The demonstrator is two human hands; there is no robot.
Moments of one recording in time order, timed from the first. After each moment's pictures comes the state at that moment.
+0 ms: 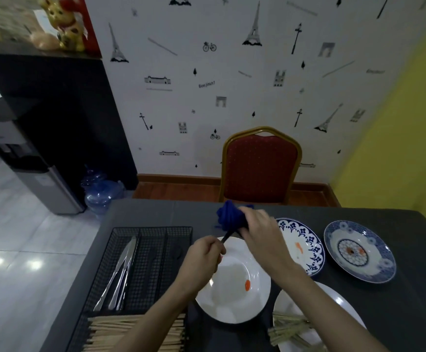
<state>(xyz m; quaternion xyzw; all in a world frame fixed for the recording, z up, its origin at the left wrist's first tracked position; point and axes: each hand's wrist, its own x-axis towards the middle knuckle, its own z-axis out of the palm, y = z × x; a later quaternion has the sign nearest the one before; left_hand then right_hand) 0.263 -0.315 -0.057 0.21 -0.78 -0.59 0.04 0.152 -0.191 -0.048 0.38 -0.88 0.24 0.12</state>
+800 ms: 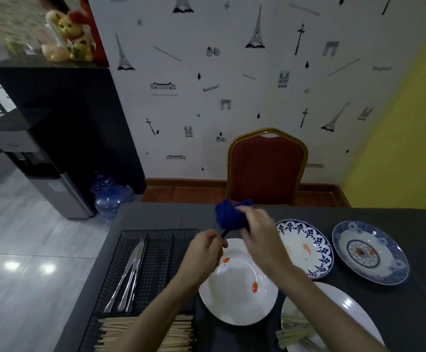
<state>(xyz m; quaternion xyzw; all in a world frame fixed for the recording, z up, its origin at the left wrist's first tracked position) 0.261 -0.323 -0.036 0.21 -0.75 -0.62 0.05 0.169 -0.200 -0.040 0.36 -0.86 0.35 0.08</state>
